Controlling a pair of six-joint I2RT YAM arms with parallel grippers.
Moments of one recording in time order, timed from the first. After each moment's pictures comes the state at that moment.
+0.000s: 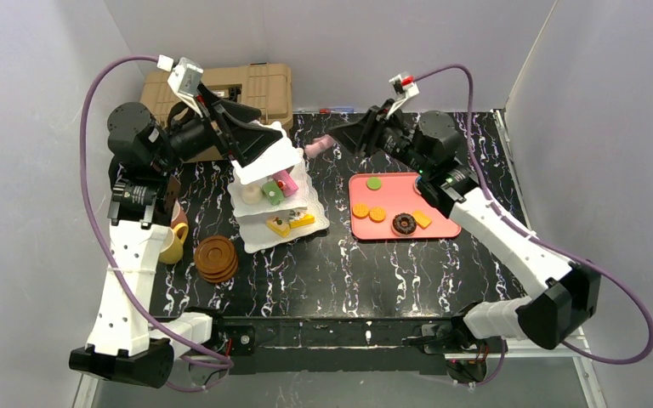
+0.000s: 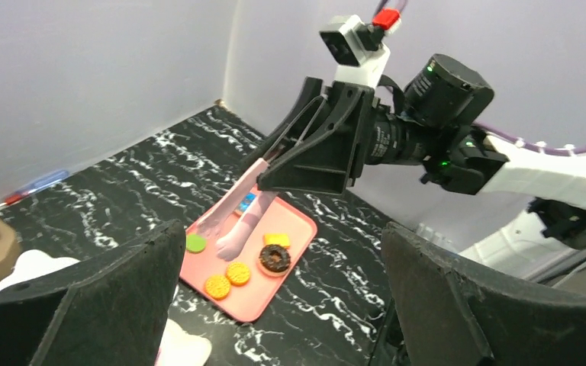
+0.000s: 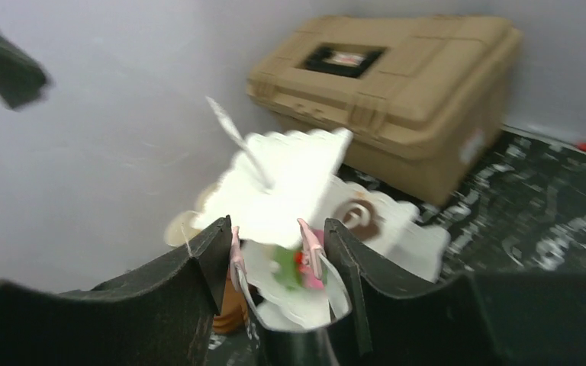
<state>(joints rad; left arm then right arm) -0.14 1.10 1.48 -0.19 0.87 -0.46 0.64 1.34 1.28 0.20 -0.34 0.54</state>
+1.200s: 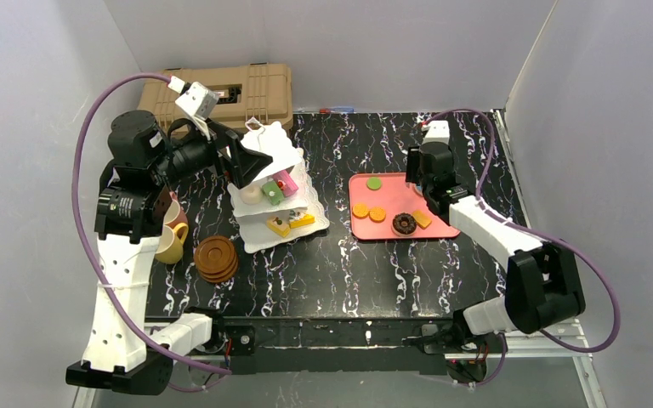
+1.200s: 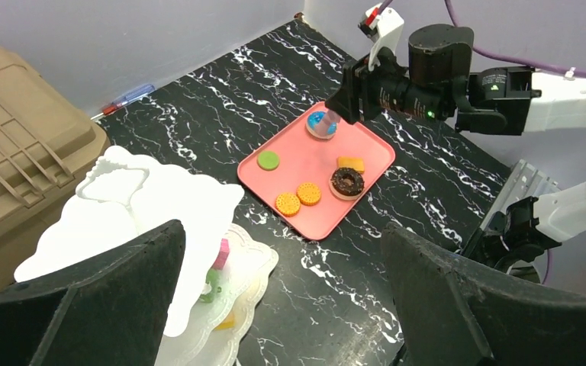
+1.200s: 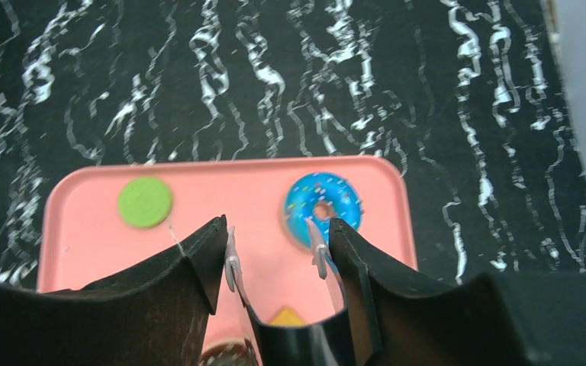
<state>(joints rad) -0.14 1.06 1.57 -0.70 0.72 -0.04 0.40 1.38 0.90 0.01 0.37 0.12</state>
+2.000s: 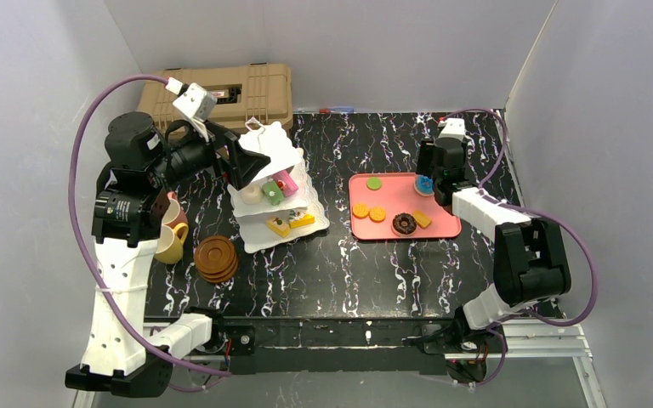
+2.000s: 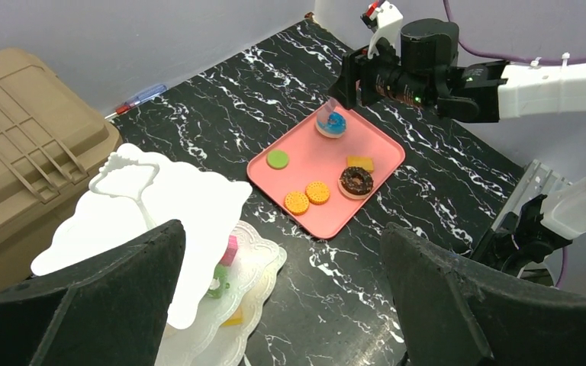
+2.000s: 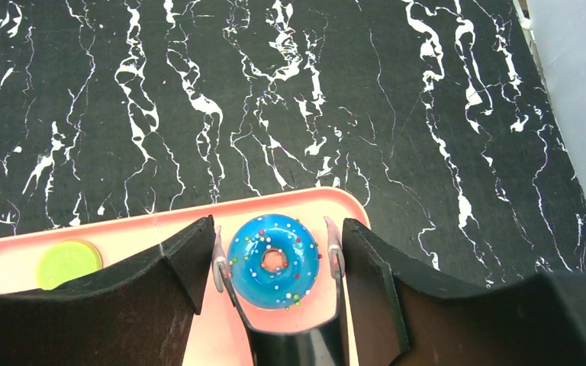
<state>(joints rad) -0.14 1.05 1.58 -0.73 0.69 -0.01 0.24 1.54 0.90 0.21 0.34 0.12</state>
